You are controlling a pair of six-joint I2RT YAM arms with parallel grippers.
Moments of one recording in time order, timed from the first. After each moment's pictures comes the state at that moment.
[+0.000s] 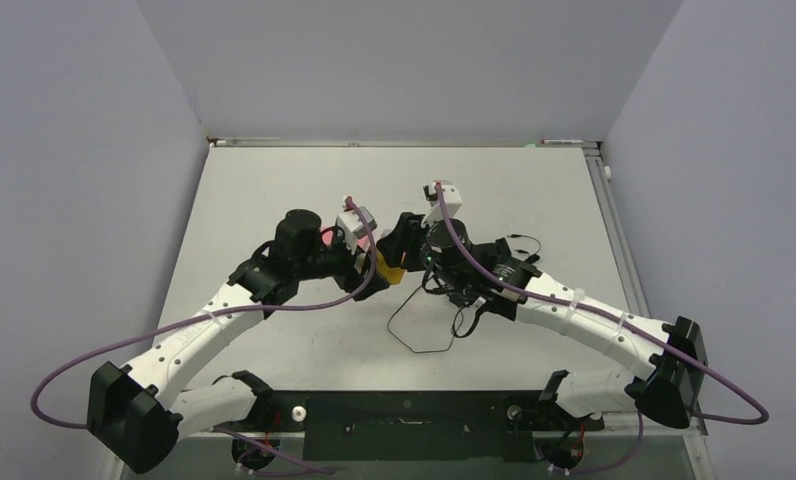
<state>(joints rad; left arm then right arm) -0.59 1.11 0.87 -0.28 0.49 -0.02 0.99 1.27 1.09 -0.20 0.32 0.67</state>
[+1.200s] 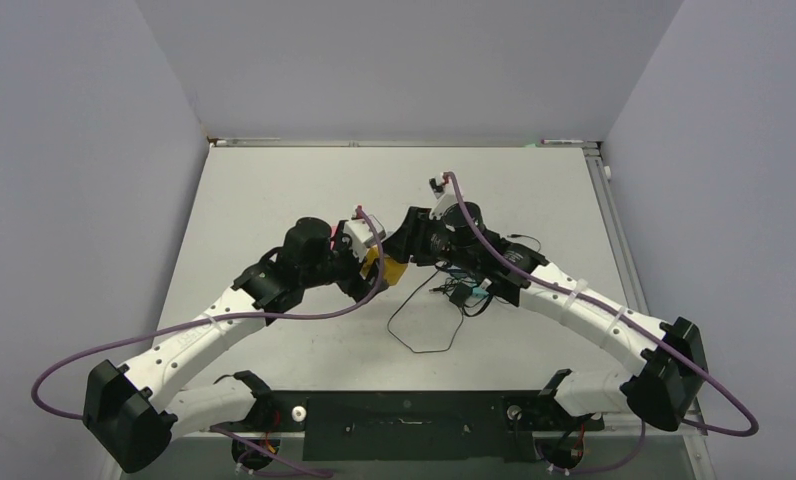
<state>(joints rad) -0.69 1.09 0.87 -0.30 0.27 0.06 0.80 1.29 1.06 -0.18 -0.09 0.71</state>
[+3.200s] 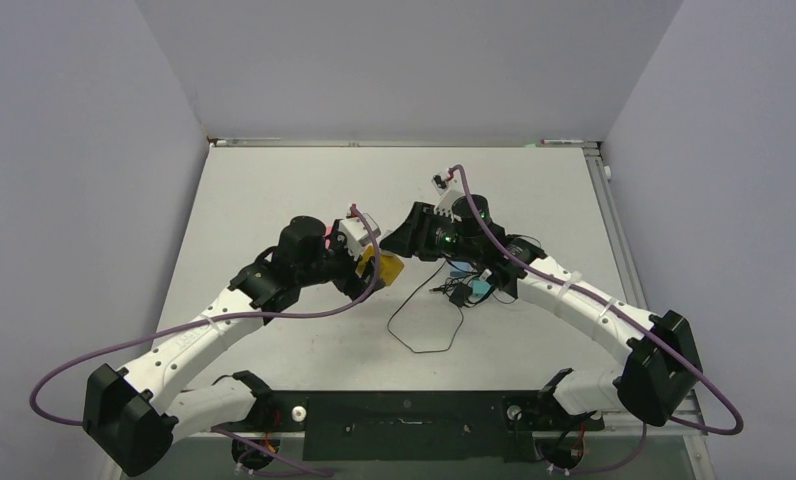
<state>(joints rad) -0.64 1.08 0.85 -0.30 0.31 0.06 0.72 1.33 1.02 -0.08 -0.27 0.78</state>
